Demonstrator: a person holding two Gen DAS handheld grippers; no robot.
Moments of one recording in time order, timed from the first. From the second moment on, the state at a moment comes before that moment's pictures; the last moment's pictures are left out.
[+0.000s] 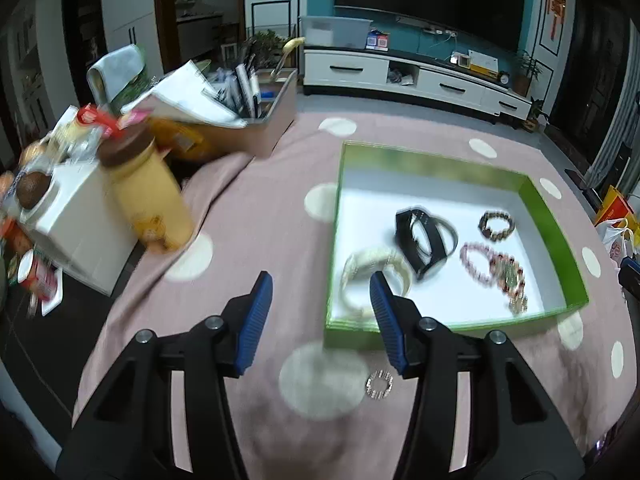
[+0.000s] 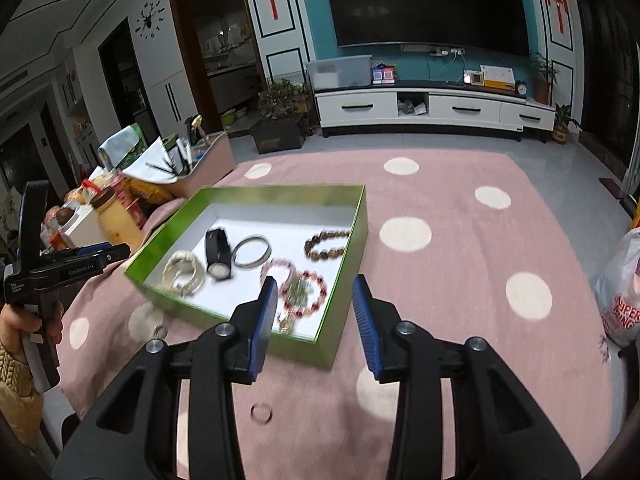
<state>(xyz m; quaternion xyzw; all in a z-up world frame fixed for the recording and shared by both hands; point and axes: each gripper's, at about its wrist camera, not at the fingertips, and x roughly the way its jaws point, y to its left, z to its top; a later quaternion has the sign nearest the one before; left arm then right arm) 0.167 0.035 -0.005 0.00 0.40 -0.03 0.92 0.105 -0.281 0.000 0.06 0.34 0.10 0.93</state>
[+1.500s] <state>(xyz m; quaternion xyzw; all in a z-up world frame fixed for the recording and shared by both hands) 0.128 -0.009 -0.088 0.02 0.46 -0.10 0.88 0.081 -0.215 -0.098 0.01 0.44 0.15 0.88</state>
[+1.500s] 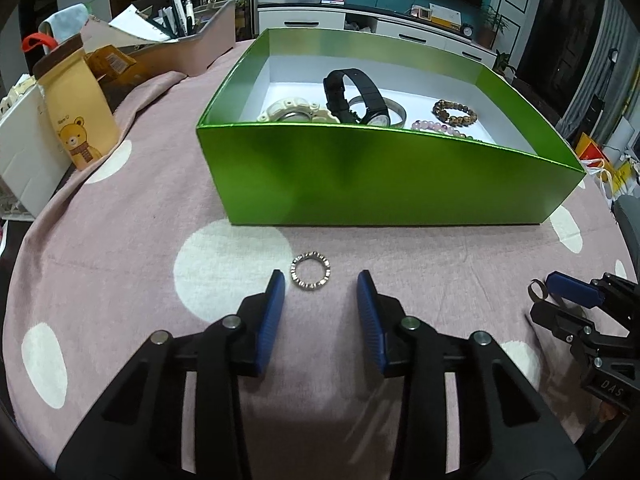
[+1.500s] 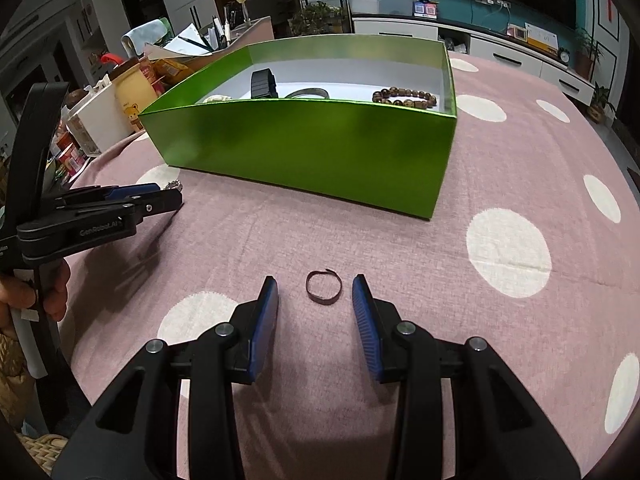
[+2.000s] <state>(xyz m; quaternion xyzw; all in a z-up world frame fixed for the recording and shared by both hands) 0.126 -0.008 -0.086 0.01 0.45 -0.11 0.89 0.080 -0.212 -0.094 0.01 0.44 0.16 0.89</state>
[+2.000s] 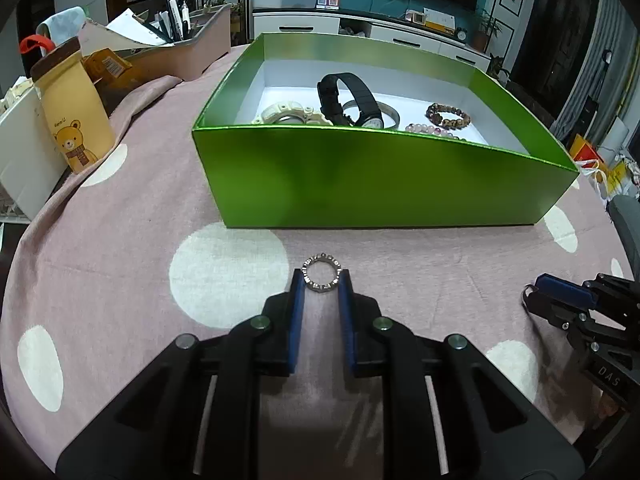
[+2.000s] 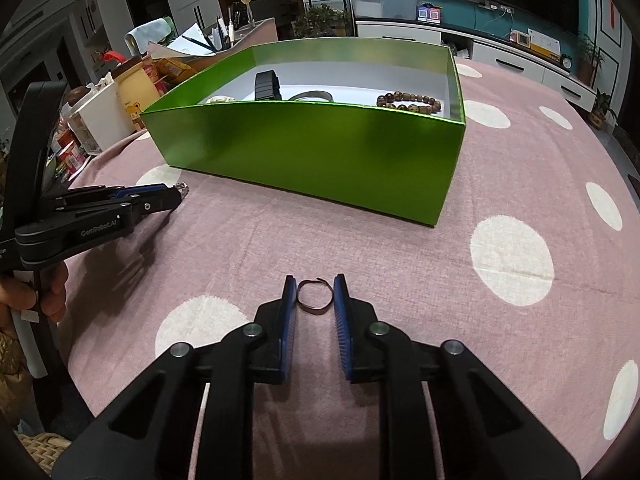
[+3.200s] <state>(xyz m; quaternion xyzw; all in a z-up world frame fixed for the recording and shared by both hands) 0.114 -0.011 -0.067 0.02 0.42 -0.14 0.90 0.069 -0.219 -0.067 0.03 0.41 0.17 0.90</state>
